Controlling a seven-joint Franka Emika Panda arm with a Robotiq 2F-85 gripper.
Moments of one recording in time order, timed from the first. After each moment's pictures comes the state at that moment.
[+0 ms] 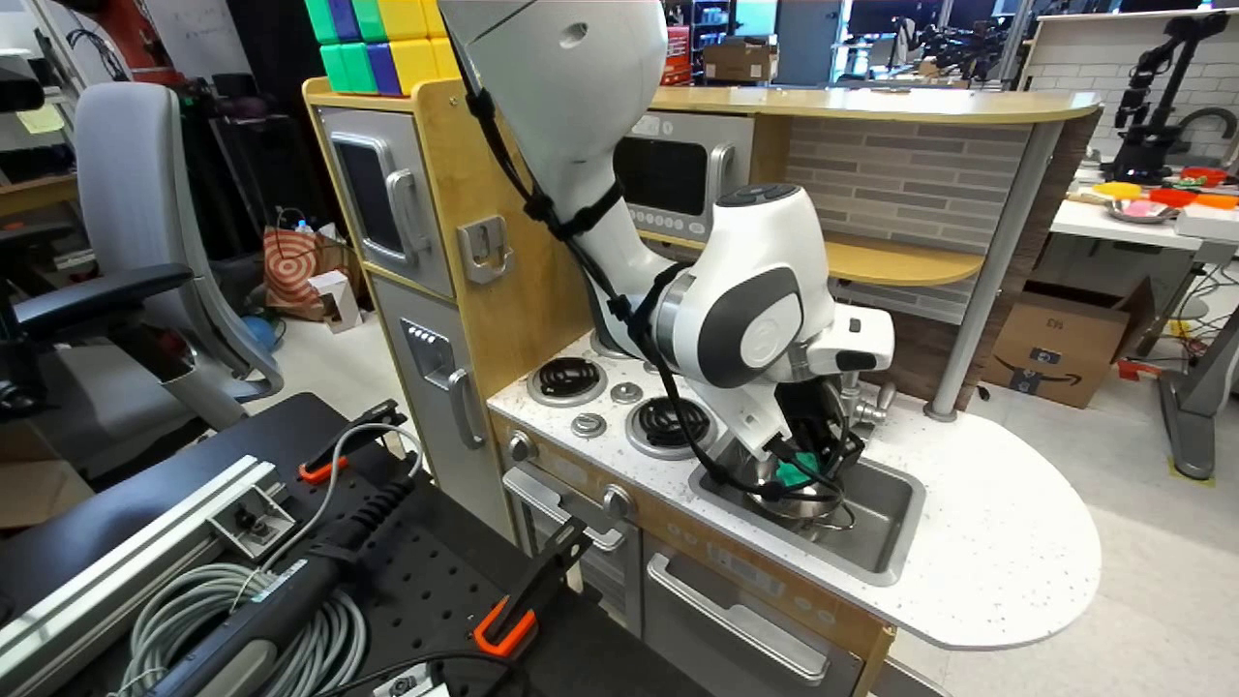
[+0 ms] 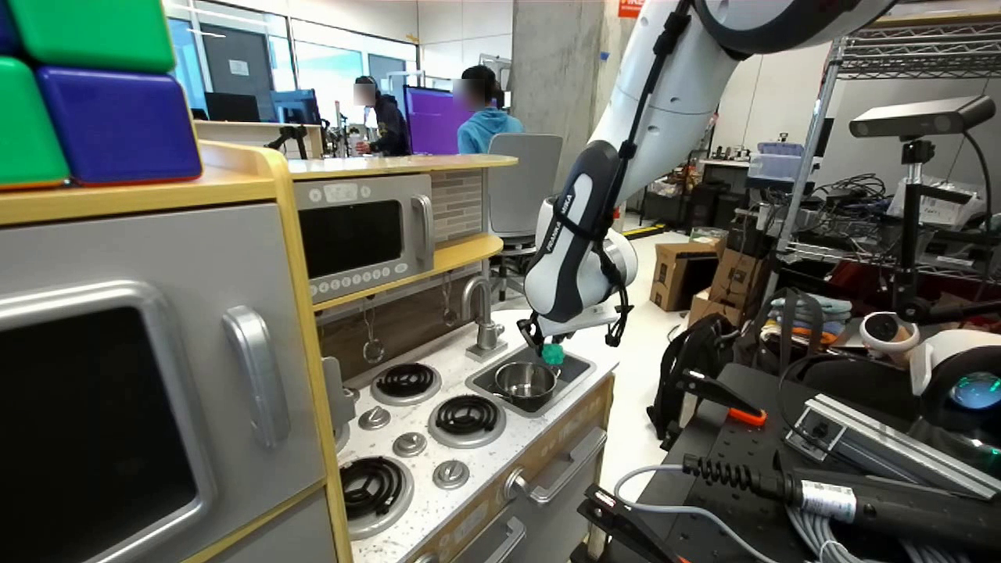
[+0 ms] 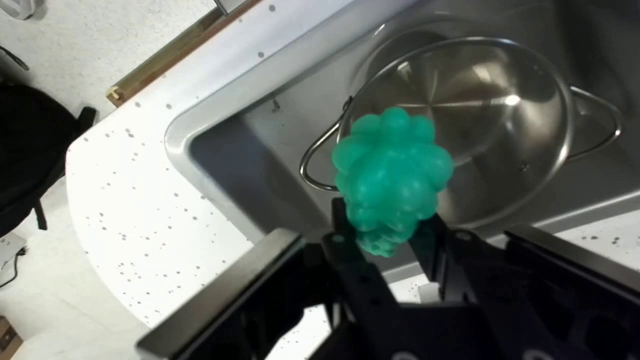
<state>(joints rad) -0.02 1.07 -0.26 -1.69 0.05 3.00 0.32</state>
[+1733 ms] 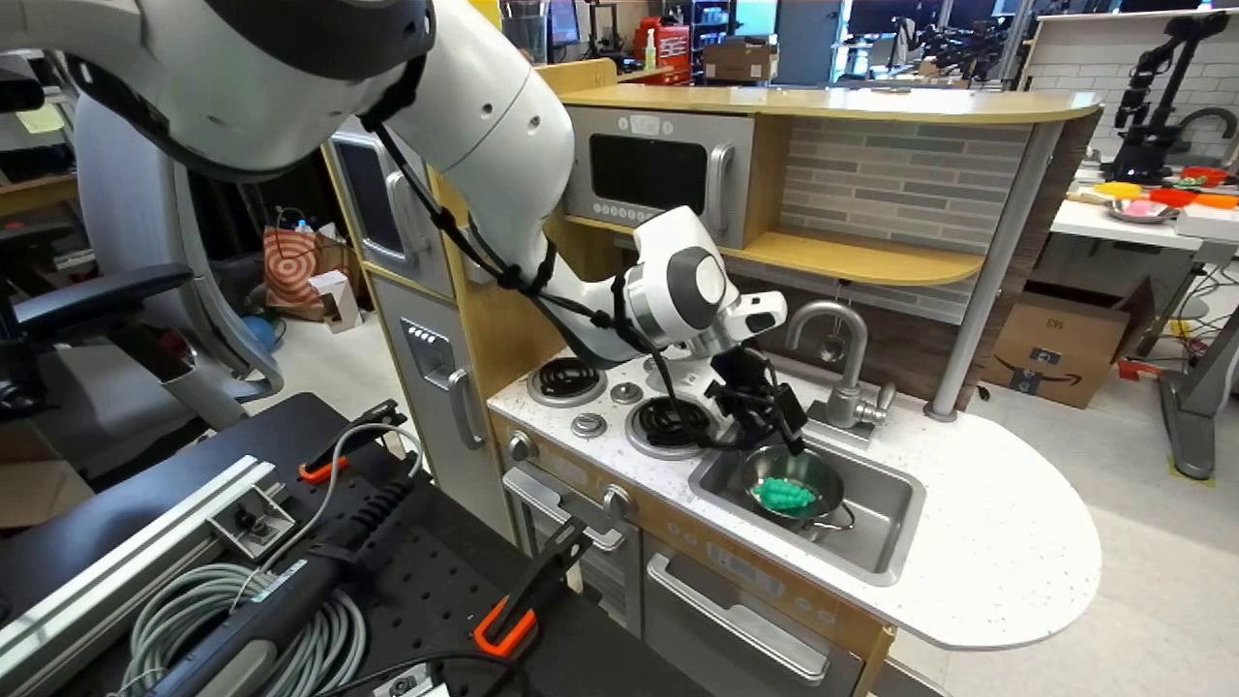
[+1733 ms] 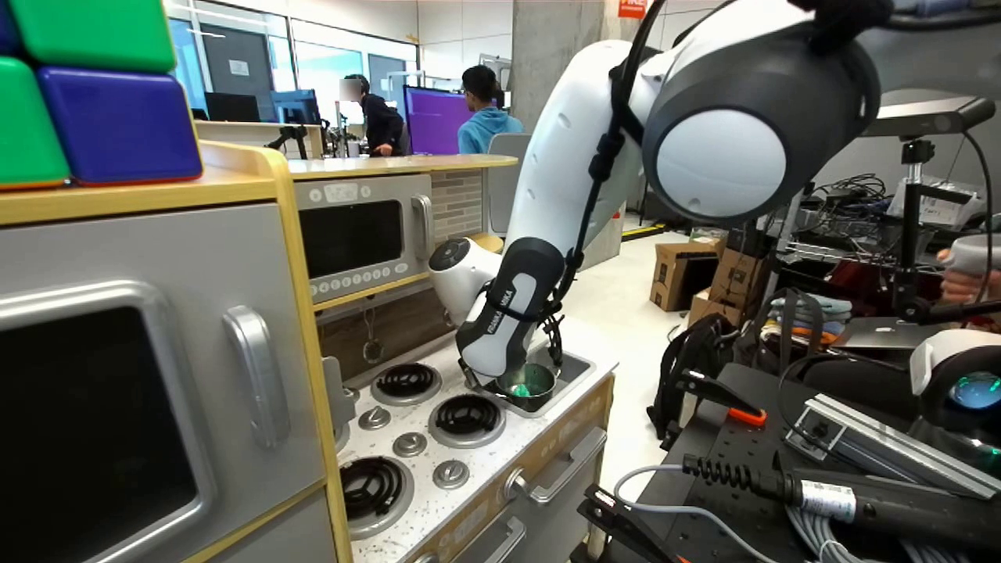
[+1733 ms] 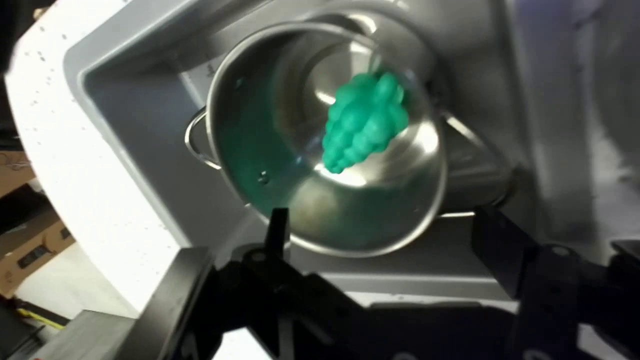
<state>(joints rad) 0.28 1.38 -0.48 -1.26 -0.16 2.64 0.65</state>
